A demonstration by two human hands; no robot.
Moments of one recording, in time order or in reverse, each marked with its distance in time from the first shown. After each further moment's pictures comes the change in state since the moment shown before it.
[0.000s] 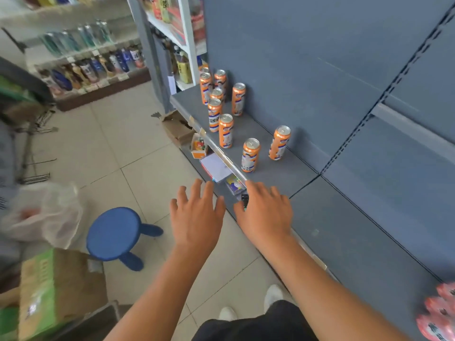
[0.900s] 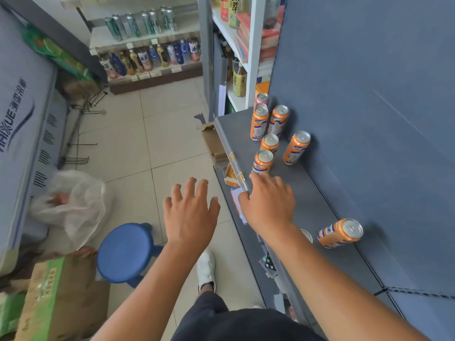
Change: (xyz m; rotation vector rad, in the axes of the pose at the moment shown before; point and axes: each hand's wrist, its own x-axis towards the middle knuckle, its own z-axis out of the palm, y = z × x) left_hand 0.297 -0.059 0.000 0.013 -0.082 -0.299; right_hand 0.346 -0.084 0.051 0.053 -0.172 -0.252
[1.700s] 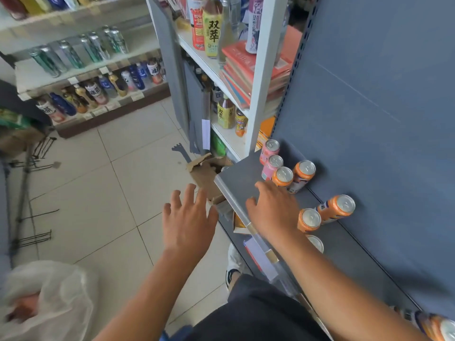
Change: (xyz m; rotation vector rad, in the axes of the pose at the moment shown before) left_hand 0.364 -0.063 -0.022 0.060 -0.096 0.287; right_hand 0.317 -0.083 0.045 0.005 -0.037 0.304
